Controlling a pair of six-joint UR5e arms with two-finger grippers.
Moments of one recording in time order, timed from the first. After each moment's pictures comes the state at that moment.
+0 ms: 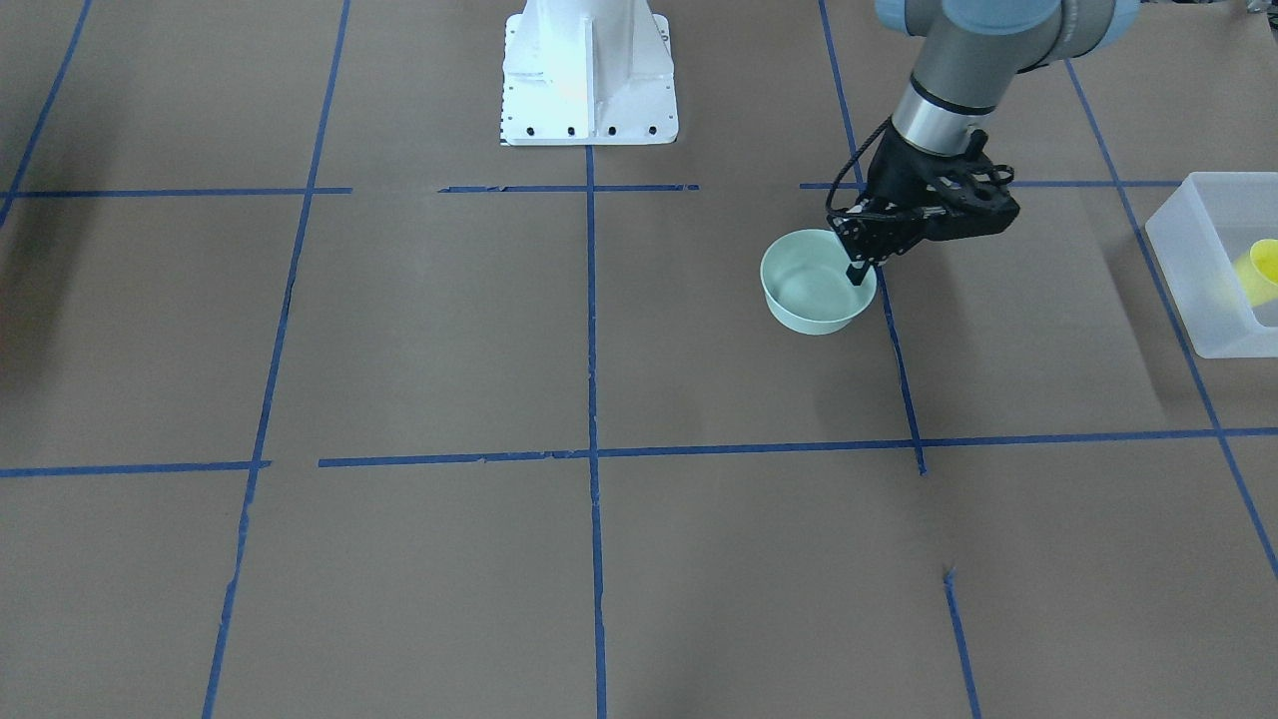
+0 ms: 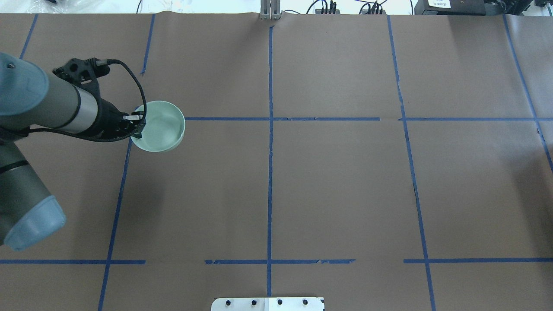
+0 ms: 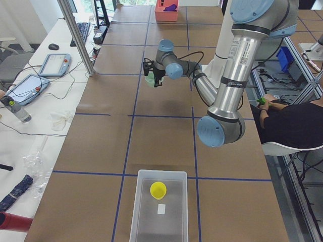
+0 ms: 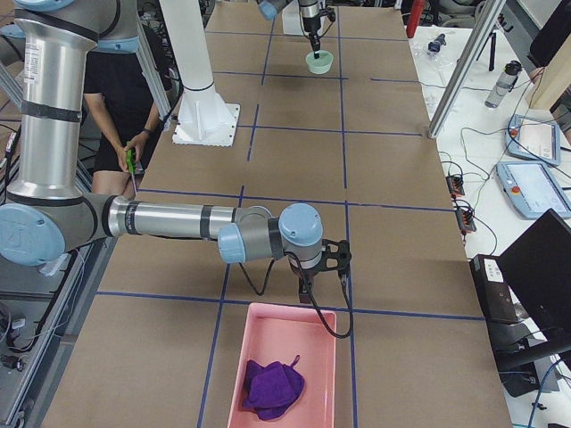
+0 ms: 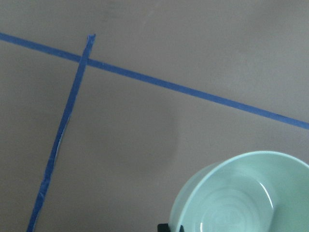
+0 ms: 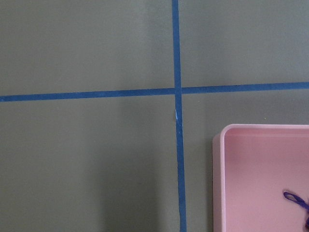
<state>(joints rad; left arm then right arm) -0.79 -1.83 -2.04 -1.70 -1.93 -1.26 1.54 -1.72 1.71 -1.35 2.40 0.21</state>
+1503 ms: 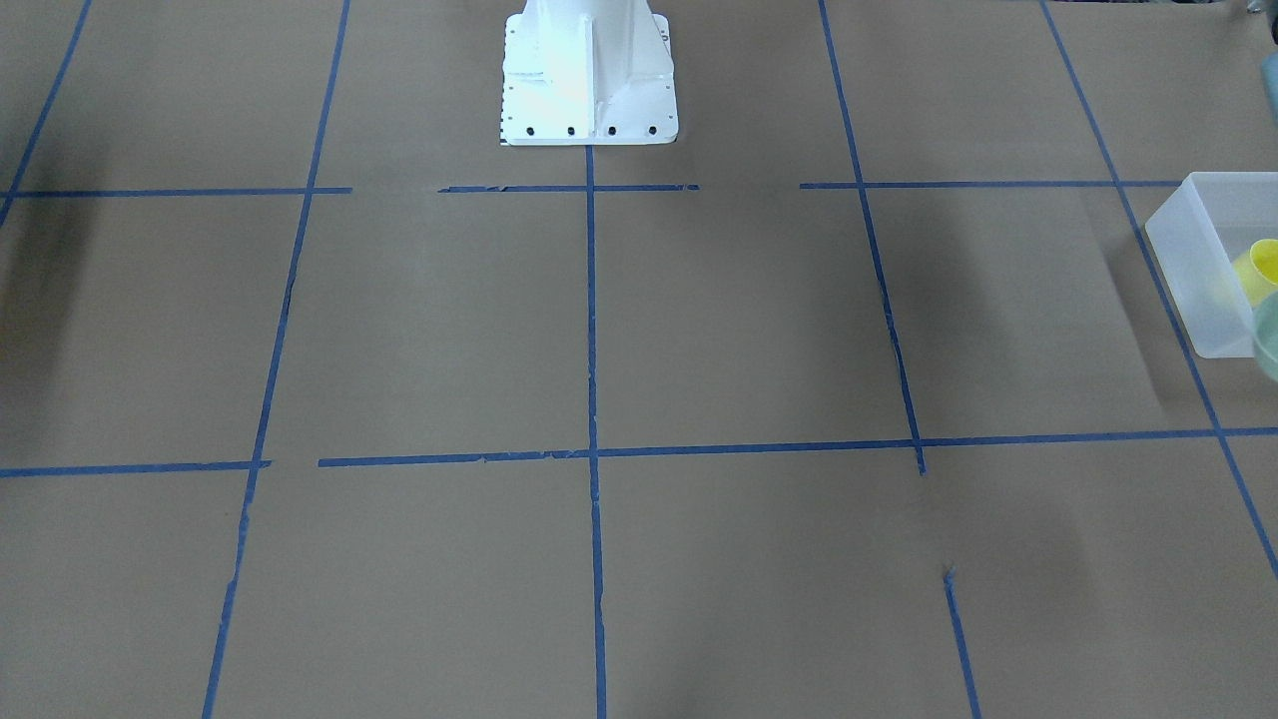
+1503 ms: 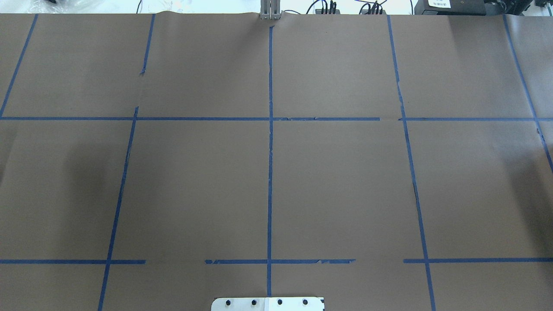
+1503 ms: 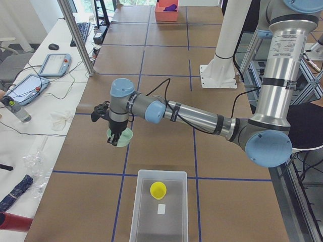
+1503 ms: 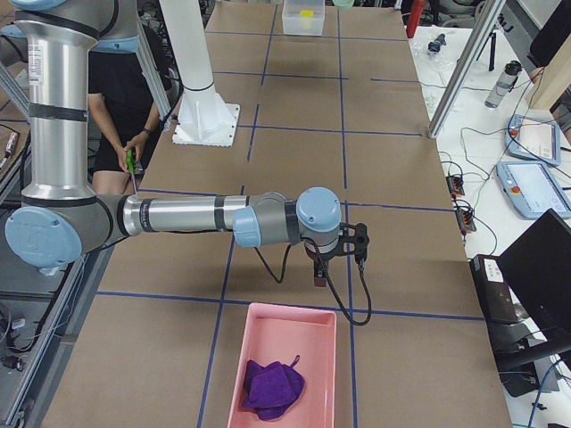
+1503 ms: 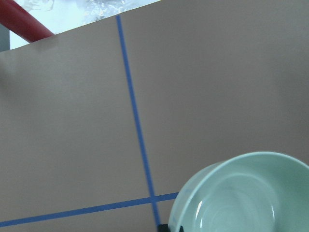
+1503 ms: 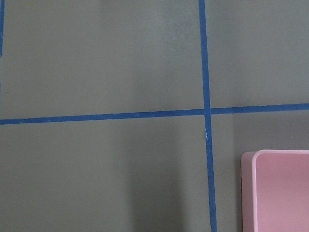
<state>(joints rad) -1.51 -1.69 -1.65 -1.71 -2.11 -0.01 1.58 -1.65 1.73 -1.46 2.47 0.19</state>
